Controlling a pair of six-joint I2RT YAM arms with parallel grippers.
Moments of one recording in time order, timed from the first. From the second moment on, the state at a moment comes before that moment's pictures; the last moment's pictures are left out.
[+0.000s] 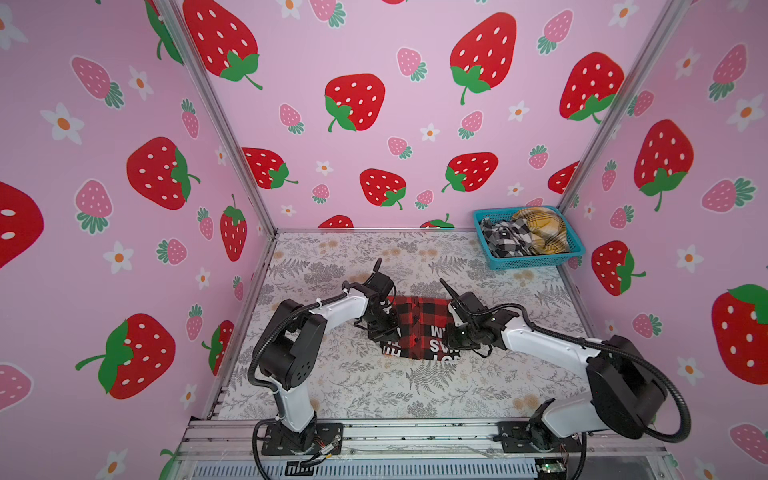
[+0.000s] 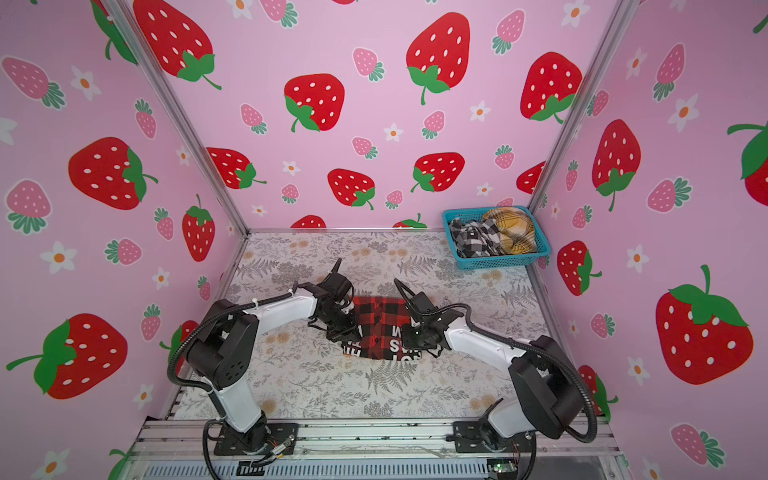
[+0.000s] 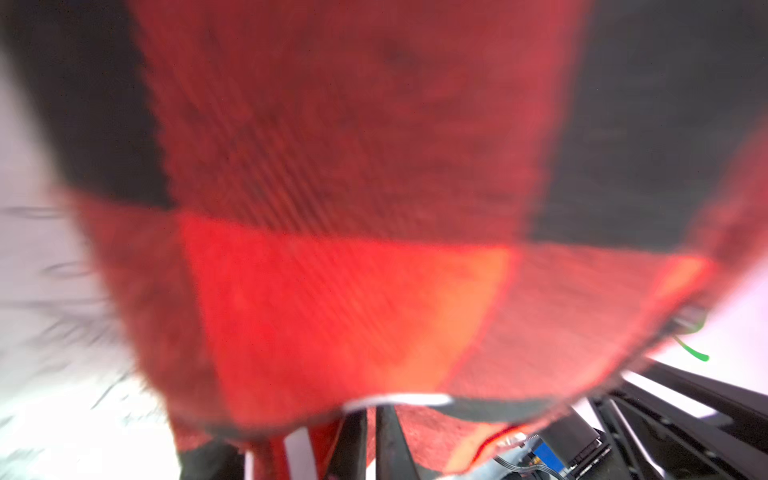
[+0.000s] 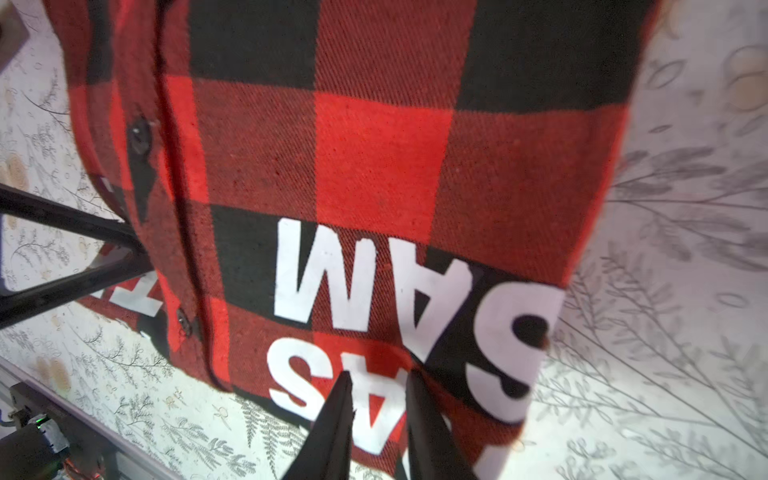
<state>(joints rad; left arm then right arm) -0.52 1.79 1.15 -0.71 0.46 -0.70 0.77 1.43 0.82 -0.50 -0.12 0.64</state>
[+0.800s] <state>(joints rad) -0.53 1.78 1.28 -0.75 0.43 -0.70 0.75 1.44 1.02 -0.58 -0.10 0.58</state>
